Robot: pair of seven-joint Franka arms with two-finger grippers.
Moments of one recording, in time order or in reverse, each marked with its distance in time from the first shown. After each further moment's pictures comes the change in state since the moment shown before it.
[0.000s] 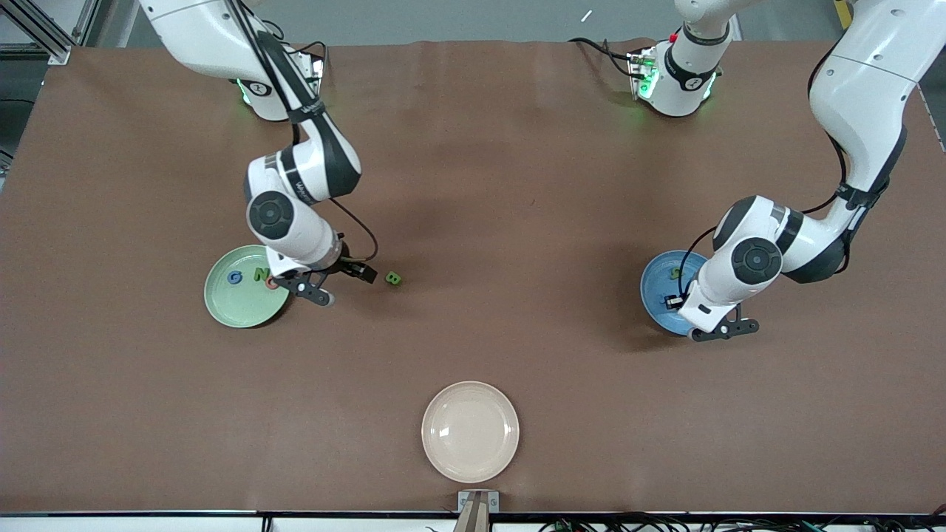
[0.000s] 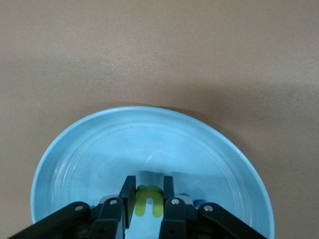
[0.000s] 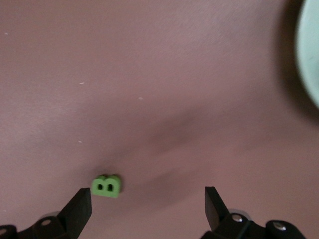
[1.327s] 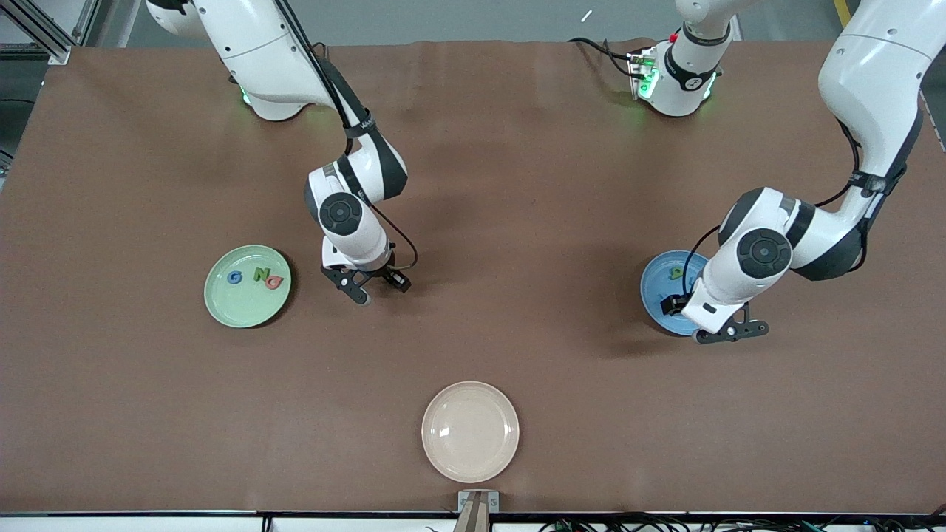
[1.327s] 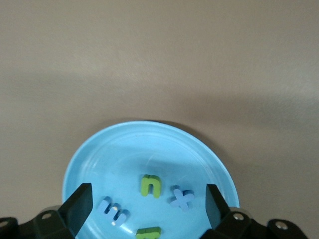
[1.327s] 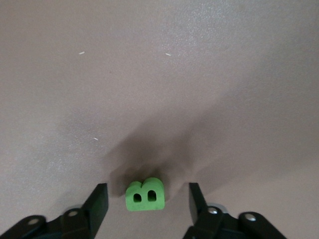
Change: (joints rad) left arm 0.044 -0.057 -0.107 0.069 0.004 -0.130 0.003; right arm 0.121 0.147 -0.027 0.058 -0.008 0.125 0.304
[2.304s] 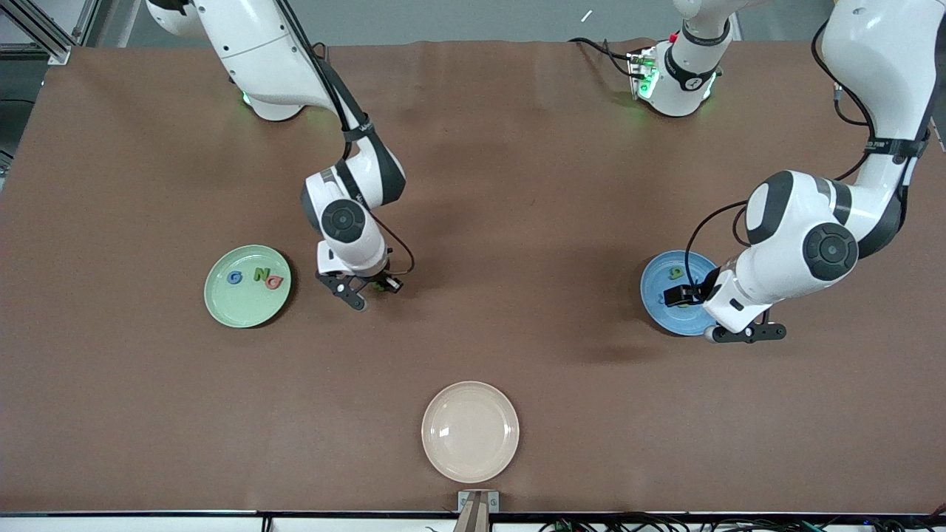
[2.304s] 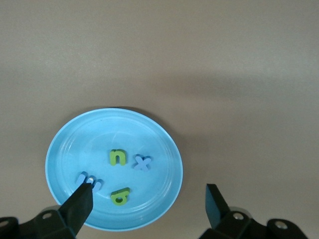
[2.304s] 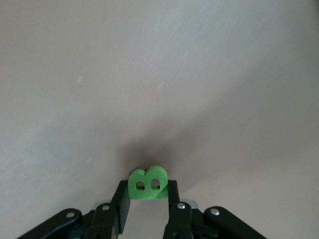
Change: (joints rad) left arm -0.263 -0.169 0.302 0.063 -0.547 -0.062 0.425; right arm 0.017 -0.001 -0.078 0.077 -0.063 -0.181 -0.073
